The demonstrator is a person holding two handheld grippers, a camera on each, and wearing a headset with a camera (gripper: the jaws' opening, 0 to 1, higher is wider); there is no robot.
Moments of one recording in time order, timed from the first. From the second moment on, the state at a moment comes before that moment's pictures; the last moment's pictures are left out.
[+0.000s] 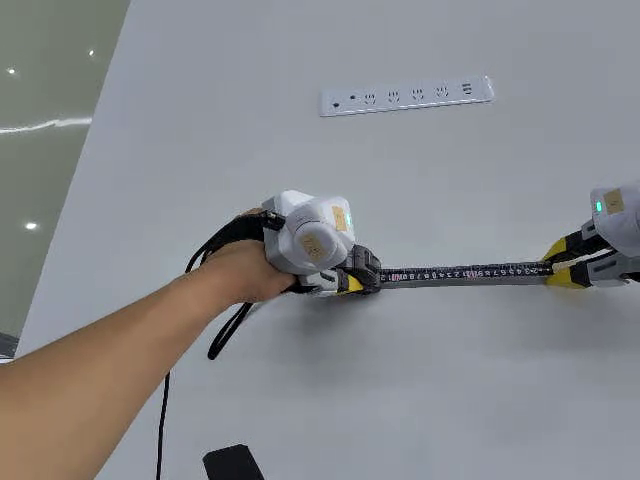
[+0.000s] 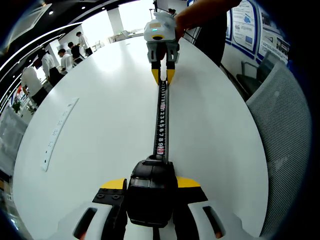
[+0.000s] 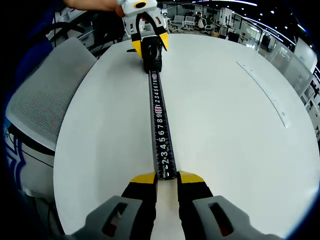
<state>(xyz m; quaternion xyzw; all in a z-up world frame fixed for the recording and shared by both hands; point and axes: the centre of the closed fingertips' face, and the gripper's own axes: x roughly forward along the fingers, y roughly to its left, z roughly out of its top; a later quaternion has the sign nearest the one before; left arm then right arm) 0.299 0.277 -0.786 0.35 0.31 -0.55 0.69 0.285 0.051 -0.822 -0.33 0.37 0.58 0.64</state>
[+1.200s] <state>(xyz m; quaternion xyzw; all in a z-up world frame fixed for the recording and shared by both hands) 0.294 0.301 -0.752 0.26 0.33 -0.47 0.77 0.282 0.053 -0.800 -0.29 0.38 0.53 0.70</state>
